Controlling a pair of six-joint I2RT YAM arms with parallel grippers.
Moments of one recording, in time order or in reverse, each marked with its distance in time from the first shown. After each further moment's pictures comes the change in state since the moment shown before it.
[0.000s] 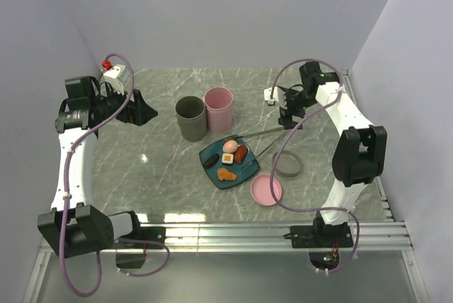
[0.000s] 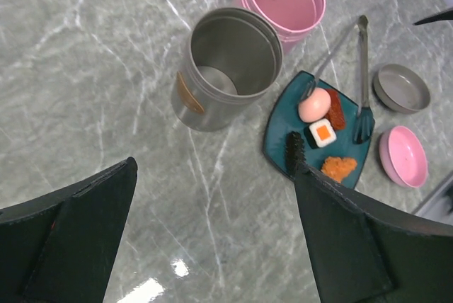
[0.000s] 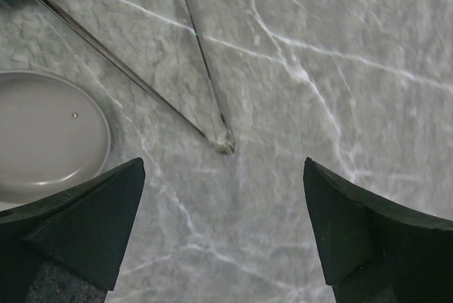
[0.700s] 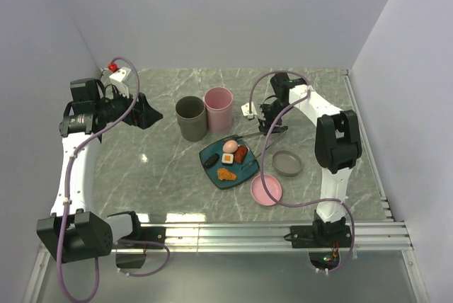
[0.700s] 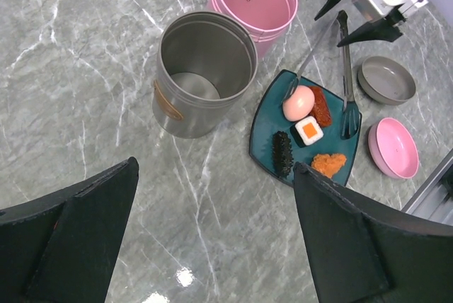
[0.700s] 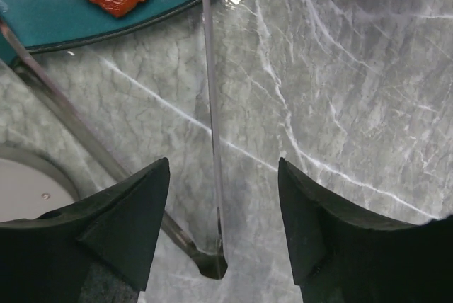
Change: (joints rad) left arm -0.042 -0.035 -0.045 0.040 0.029 0.000; right arm 0.158 0.212 0.024 0.055 -0.035 -0.114
